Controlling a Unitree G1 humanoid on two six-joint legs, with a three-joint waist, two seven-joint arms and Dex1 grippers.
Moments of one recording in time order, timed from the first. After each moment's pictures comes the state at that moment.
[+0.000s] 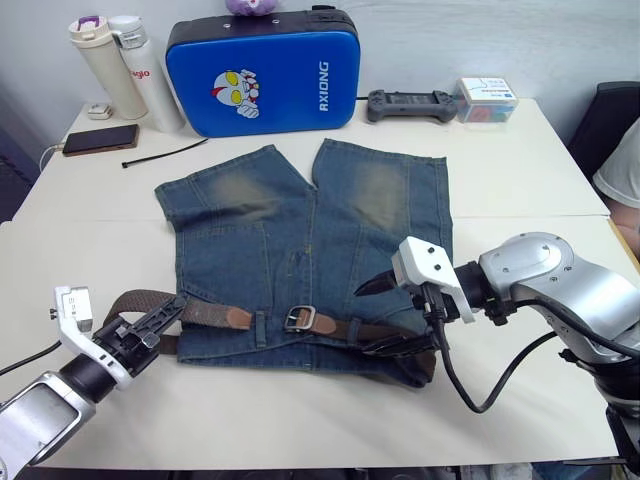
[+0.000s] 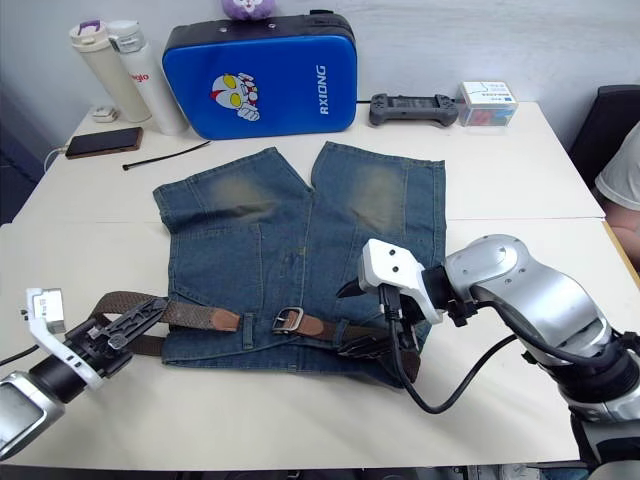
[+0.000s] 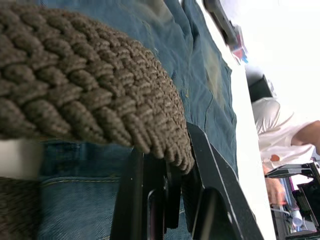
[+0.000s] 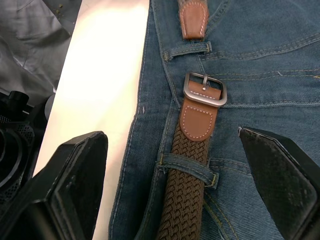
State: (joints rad) left arm 0.42 0.72 0.59 -0.53 -1.88 0.76 0.18; right arm -0.64 -0.89 0.27 -0.48 0.57 0.82 1.18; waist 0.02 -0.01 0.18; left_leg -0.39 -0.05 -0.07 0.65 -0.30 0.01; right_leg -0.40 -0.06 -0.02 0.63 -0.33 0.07
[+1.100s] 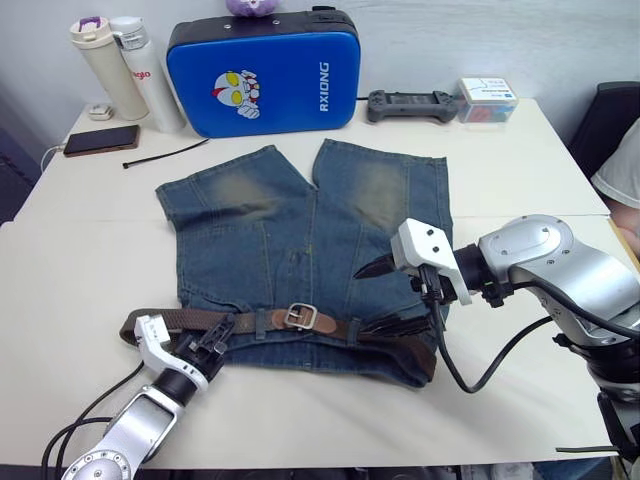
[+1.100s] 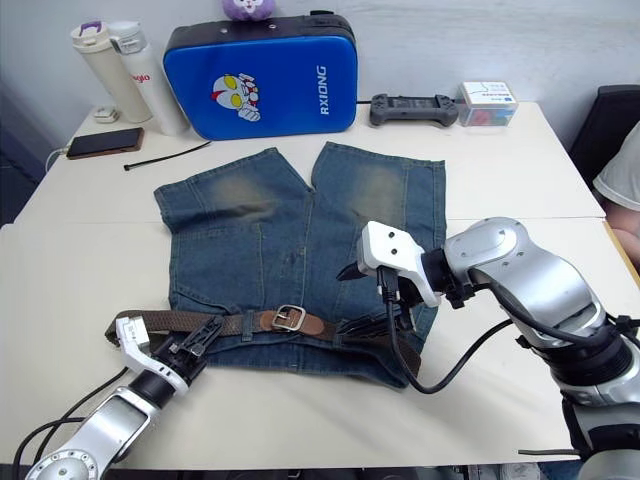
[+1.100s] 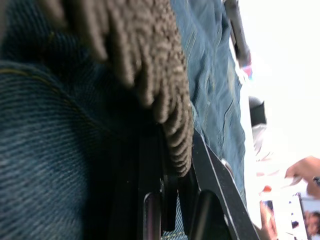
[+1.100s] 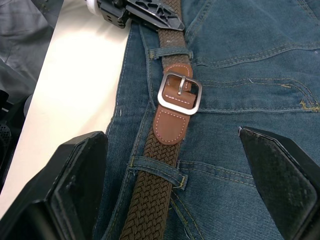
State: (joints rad) left arm 0.32 0.29 0.27 -0.47 -1.50 0.62 0.19; right arm -0.70 -0.87 0.28 -0.43 0.51 0.81 1.20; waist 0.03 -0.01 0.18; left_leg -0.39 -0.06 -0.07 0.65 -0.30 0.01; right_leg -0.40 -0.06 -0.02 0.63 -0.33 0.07
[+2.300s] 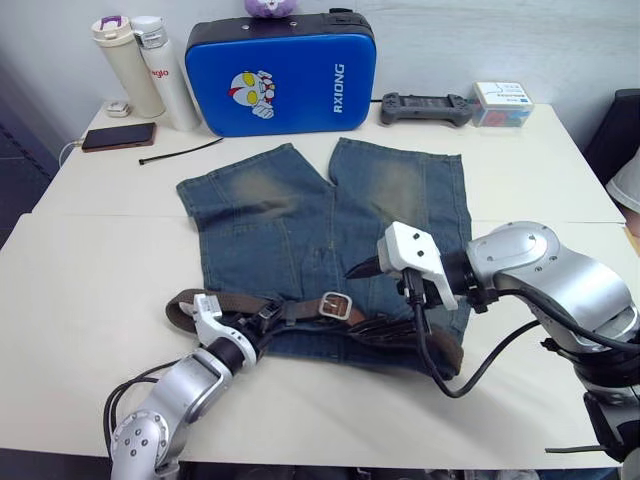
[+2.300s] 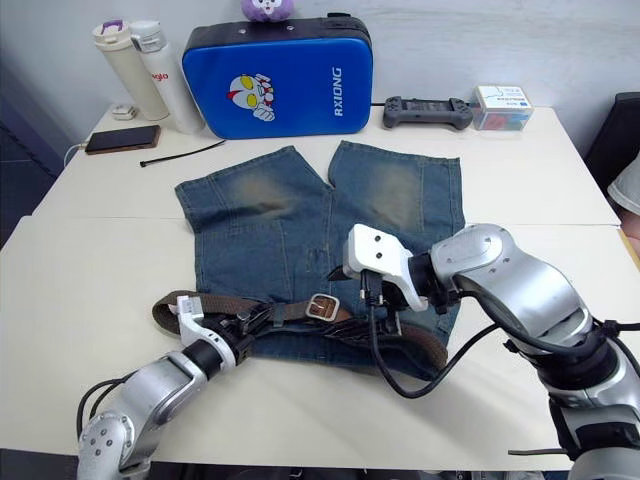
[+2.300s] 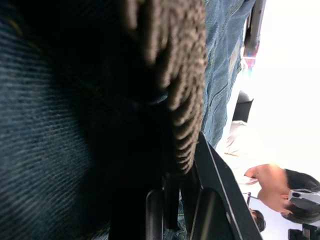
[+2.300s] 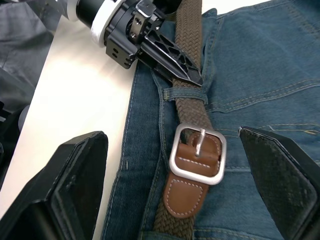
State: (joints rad) left arm 0.09 0.23 0.06 -0.49 -1.86 0.58 0.78; right arm -0.70 -0.81 0.31 -0.49 0.50 0.88 1.11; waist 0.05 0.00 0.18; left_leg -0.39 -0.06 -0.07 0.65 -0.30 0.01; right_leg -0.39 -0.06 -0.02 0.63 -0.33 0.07
